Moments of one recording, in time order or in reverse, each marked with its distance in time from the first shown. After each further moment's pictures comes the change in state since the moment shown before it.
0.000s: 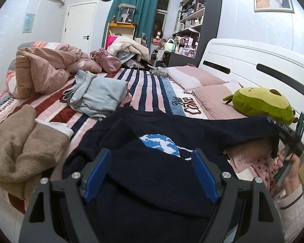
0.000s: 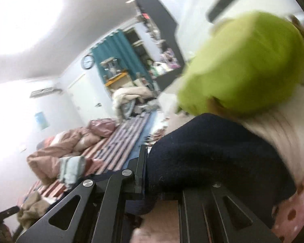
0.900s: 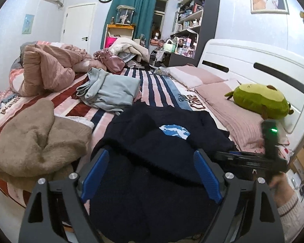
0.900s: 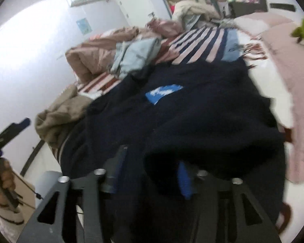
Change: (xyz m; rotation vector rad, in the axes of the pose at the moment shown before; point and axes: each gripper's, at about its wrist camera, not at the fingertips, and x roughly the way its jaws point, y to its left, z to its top) left arm -0.036 0.069 -0.028 0.012 -0.009 -0.023; right arm 0.053 0.177 -0.176 -0.239 0.618 0.259
